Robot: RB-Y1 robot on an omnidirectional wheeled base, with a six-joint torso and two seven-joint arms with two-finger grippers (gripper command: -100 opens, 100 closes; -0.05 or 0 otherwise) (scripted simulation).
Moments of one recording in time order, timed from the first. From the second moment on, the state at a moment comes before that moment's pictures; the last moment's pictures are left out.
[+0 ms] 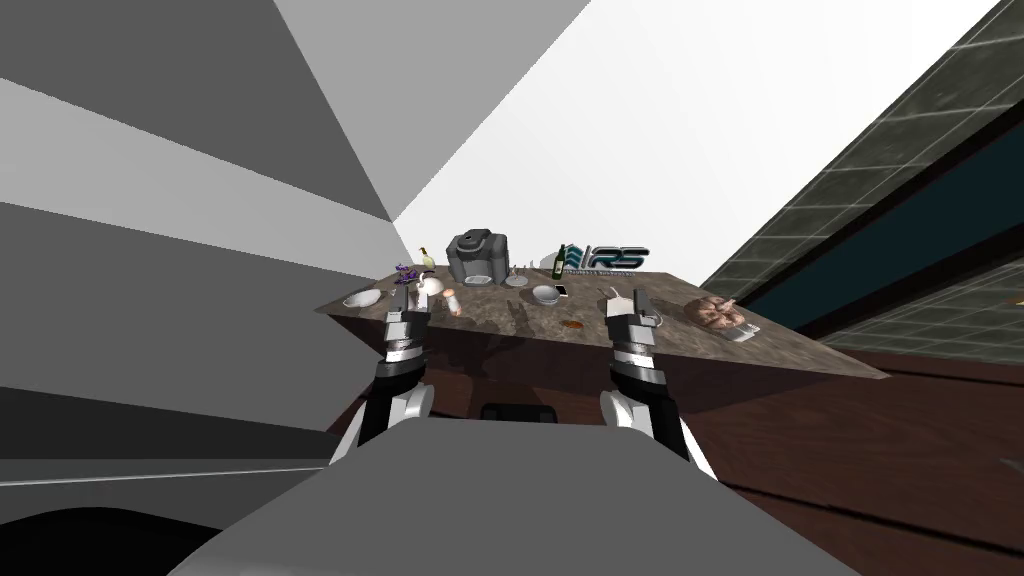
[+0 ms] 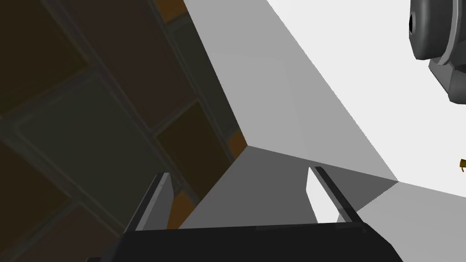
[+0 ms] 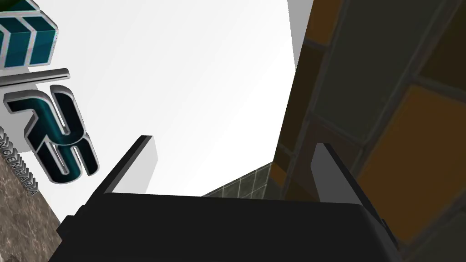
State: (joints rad) left arm 0.52 0.04 0.04 -2.28 -0.03 -0.53 -0.03; right arm 0.53 0.01 -0.02 -2.24 -0.03 -0.47 -0.01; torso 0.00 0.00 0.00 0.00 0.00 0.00
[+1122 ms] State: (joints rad) left arm 0.52 0.04 0.04 -2.28 -0.03 -0.53 -0.03; right arm 0.75 -0.32 0.03 -2.05 0.08 -0.50 -0.01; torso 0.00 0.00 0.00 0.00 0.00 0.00
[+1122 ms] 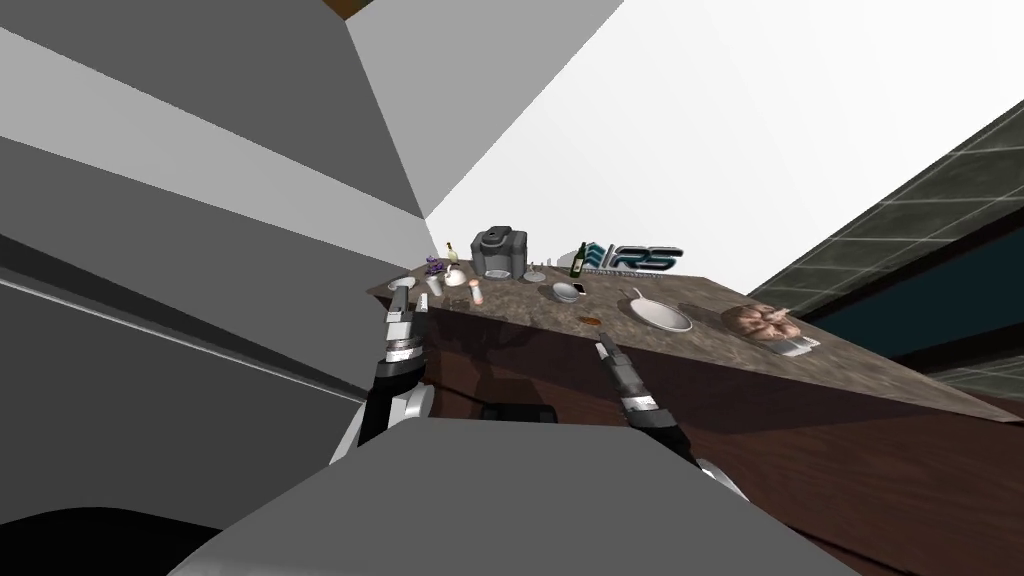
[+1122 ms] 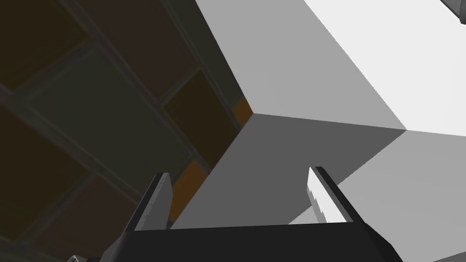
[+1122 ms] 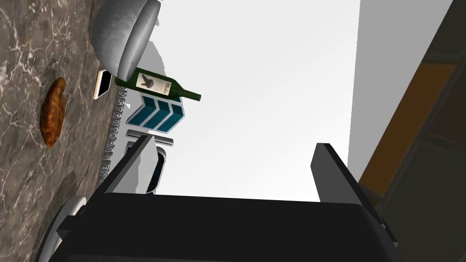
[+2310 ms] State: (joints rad) left arm 0.52 0.04 0.04 -2.28 -0.03 -0.53 -0.03; right arm 1.01 -0.67 0.07 -1.79 0.22 -0.52 0.01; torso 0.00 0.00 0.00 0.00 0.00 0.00
